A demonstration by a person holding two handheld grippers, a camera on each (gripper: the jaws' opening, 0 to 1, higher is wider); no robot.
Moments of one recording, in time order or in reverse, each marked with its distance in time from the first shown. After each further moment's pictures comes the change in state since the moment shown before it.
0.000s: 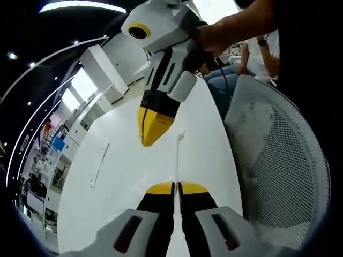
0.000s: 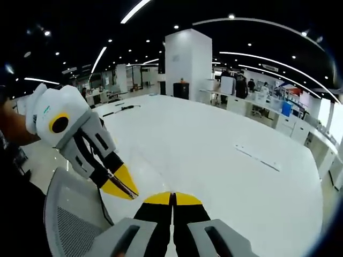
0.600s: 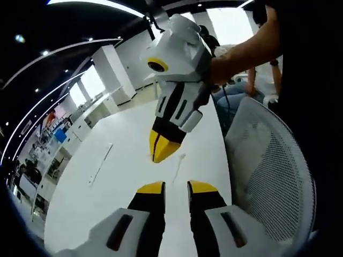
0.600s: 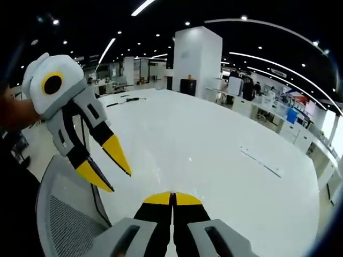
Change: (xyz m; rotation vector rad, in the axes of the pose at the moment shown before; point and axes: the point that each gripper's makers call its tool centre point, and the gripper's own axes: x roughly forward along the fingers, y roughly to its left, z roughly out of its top) left arm -0.028 0.007 0.006 -0.133 -0.066 0.049; right arm 0.015 0.001 -0.009 -0.092 0.040 0.014
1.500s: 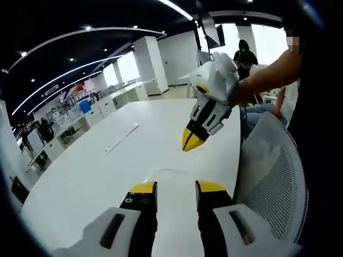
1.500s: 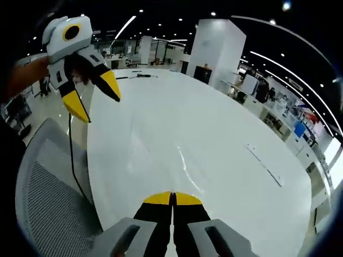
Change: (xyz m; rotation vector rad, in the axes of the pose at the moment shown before) left arm -0.047 0.020 -0.042 -0.291 -0.017 0.177; right arm 0.034 -0.004 -0.036 -0.177 0.143 0.014
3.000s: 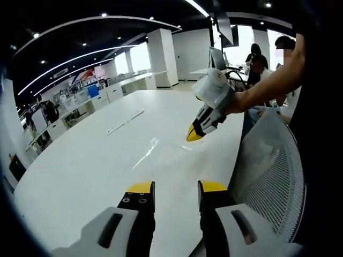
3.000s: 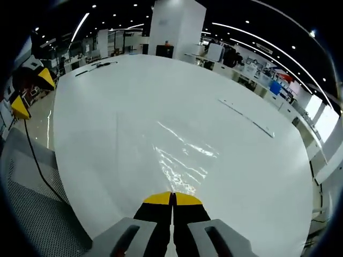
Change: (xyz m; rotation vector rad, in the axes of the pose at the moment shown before) left arm -0.010 -0.008 -0.037 -0.092 0.039 0.037; right arm 0.027 -0.023 -0.066 0.272 0.145 -0.168
